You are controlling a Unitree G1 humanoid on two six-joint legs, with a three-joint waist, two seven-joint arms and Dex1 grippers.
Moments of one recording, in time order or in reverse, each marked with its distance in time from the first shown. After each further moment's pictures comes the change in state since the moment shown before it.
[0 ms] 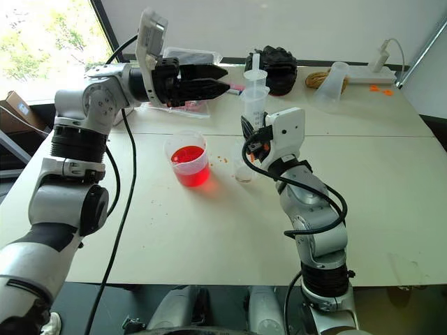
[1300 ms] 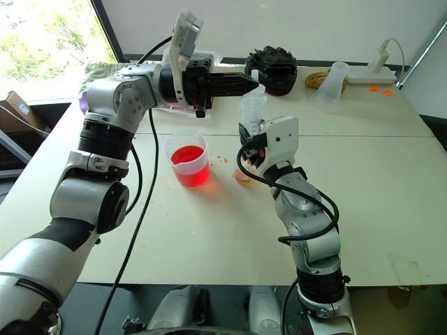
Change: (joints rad) left arm -0.054 -0.109 -0.041 0.076 0.054 -0.026 -0.005; right arm 0.031 0.023 0.034 0.004 -0.028 -0.012 -0.023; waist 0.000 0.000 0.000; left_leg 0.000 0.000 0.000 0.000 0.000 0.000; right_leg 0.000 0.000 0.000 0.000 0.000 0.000
